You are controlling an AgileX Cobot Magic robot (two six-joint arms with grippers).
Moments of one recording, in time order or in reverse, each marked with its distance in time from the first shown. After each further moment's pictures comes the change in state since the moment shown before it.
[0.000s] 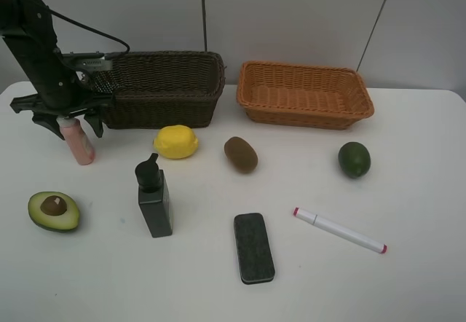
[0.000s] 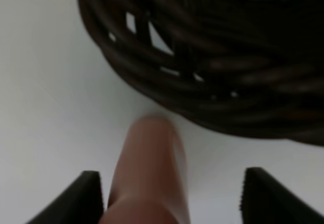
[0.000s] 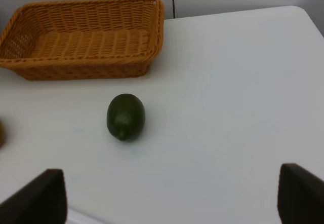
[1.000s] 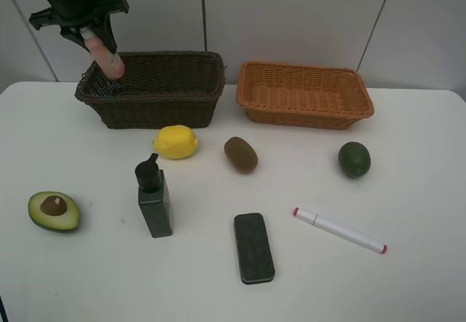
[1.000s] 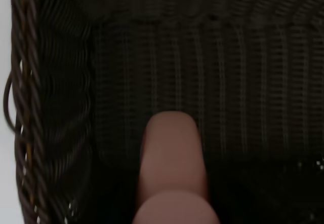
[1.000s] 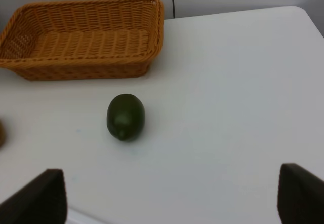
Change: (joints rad) left arm 0.000 0.174 -0.733 -0.176 0.331 0.106; right arm 0.000 0.000 0.000 0.000 0.000 0.000
